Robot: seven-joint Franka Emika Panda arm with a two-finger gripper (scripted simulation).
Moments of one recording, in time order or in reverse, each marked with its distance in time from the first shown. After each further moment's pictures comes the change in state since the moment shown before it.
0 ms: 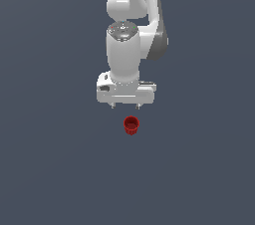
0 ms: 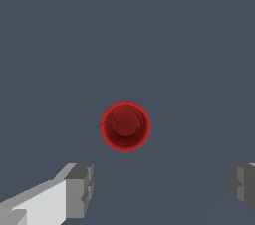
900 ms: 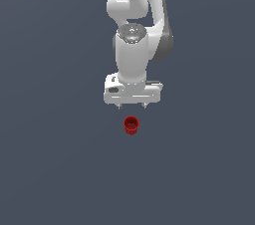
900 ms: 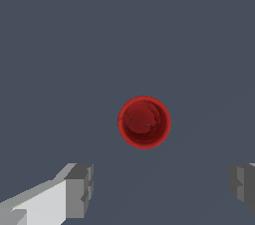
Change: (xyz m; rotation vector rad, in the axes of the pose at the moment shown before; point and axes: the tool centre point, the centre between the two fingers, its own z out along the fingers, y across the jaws) arm -0.006 -0.024 0.007 0.014 -0.008 -0.067
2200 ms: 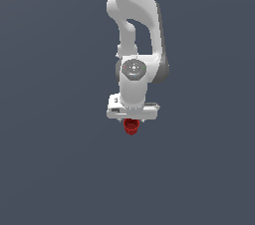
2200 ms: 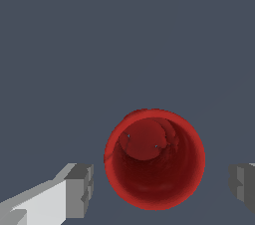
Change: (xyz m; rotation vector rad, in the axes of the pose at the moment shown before) arm 0.012 0.003 0.085 -0.027 -0.042 0.052
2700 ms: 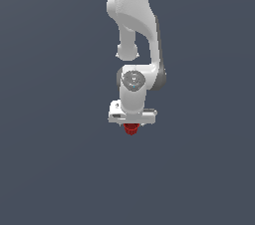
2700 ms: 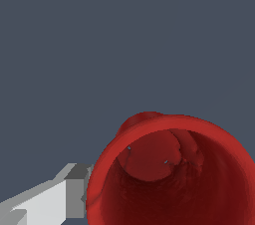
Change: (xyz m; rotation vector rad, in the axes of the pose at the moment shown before) arm -0.001 0.000 0.041 0.000 -0.002 0.001
